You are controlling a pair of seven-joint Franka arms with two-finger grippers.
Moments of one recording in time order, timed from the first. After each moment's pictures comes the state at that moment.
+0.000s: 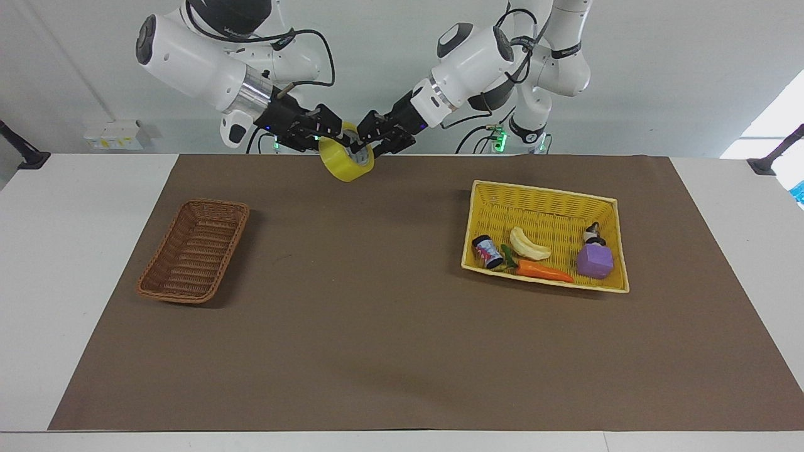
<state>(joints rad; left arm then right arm) -0.70 -0.03 -0.12 -1.97 -0.91 2.49 -0.57 0.01 -0.11 0.05 -1.84 0.75 1.61 0.19</state>
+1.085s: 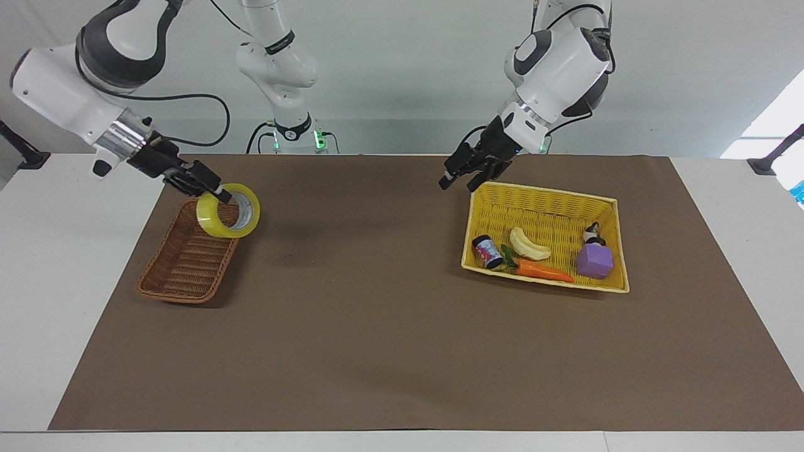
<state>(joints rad) -0.37 -0.08 -0.09 -1.96 -0.53 2.20 -0.59 -0.36 0.05 0.04 -1.86 0.62 1.74 -0.14</state>
